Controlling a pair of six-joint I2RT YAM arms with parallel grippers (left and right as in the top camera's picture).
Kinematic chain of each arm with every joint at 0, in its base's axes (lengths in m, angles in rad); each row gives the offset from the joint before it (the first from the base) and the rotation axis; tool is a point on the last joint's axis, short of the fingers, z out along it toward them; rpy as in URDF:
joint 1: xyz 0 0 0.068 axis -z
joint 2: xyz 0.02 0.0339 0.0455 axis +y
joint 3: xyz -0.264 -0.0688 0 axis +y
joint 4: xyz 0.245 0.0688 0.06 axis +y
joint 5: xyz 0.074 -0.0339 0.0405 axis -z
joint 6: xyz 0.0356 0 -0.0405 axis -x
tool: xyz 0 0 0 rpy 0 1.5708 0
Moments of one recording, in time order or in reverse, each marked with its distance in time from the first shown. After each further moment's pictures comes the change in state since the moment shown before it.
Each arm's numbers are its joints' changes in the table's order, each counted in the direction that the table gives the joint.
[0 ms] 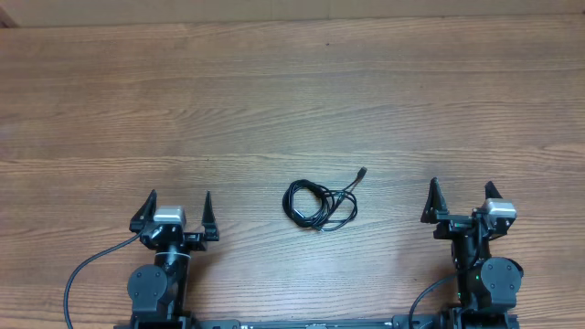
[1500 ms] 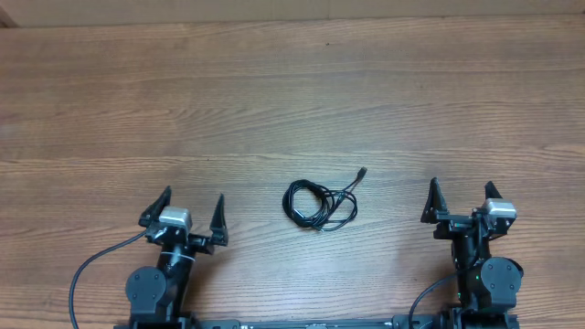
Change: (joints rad) left arm 0.000 0.000 -0.021 -0.012 0.176 0.076; right arm 0.000 0.000 0.000 0.000 0.000 0.000
